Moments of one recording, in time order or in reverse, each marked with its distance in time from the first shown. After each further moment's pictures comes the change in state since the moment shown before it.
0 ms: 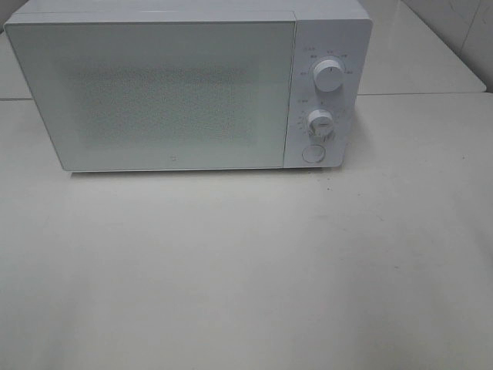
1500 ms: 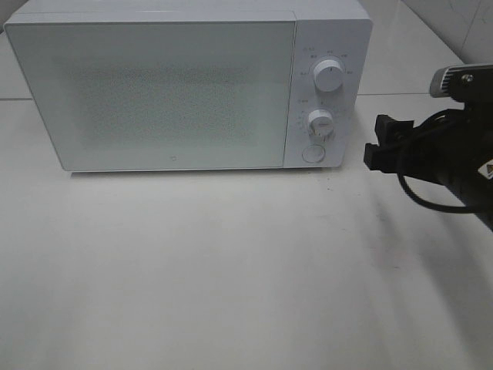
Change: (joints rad) left arm 0.000 0.000 0.000 0.000 0.000 0.000; right arm 0.522 0.770 0.246 0.674 -1.403 -0.387
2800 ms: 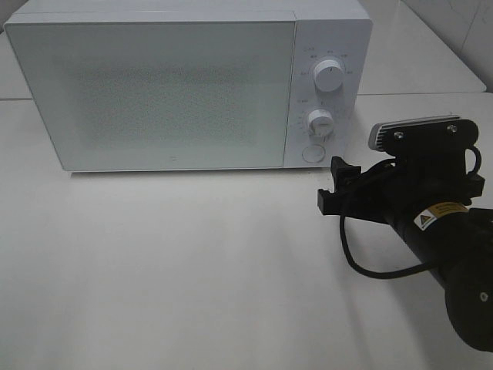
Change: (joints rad) left arm 0.000 0.000 0.000 0.000 0.000 0.000; right arm 0.187 0.245 -0.004 0.069 -0.185 0.121
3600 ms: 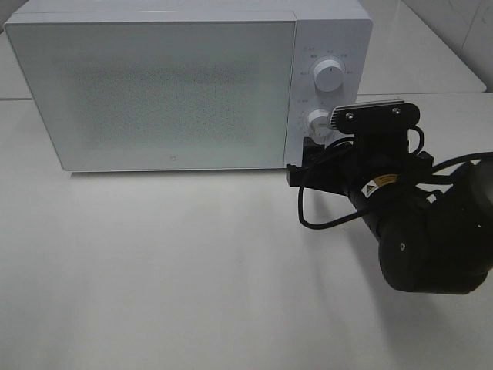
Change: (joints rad) left arm 0.000 0.000 0.000 0.000 0.000 0.000; right arm -0.078 0.203 -0.225 -0.067 -0.004 0.014
